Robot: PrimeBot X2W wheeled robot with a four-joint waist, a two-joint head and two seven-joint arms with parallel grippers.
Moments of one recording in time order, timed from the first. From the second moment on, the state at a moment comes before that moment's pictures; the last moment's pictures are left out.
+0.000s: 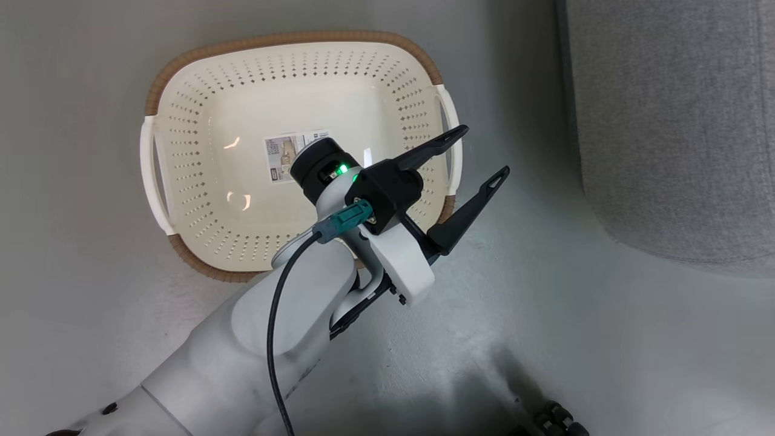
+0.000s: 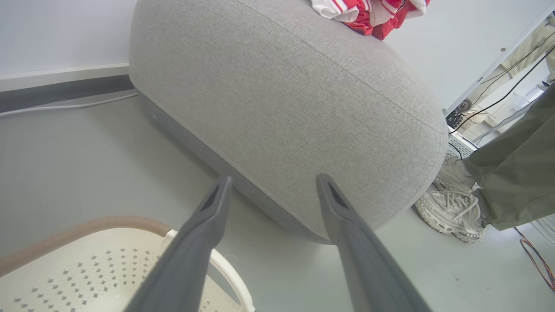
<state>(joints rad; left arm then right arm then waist) -0.85 0.10 -0.94 0.46 -0.53 -0.13 -0.26 -1.46 -0.69 -0.53 0.94 -0.21 0.13 -0.26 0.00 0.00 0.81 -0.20</state>
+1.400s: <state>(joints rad) -0.71 0.06 -0.82 0.39 -0.50 -0.13 -0.26 -0.74 -0.50 -0.21 0.63 0.28 0.13 -0.26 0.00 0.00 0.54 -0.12</state>
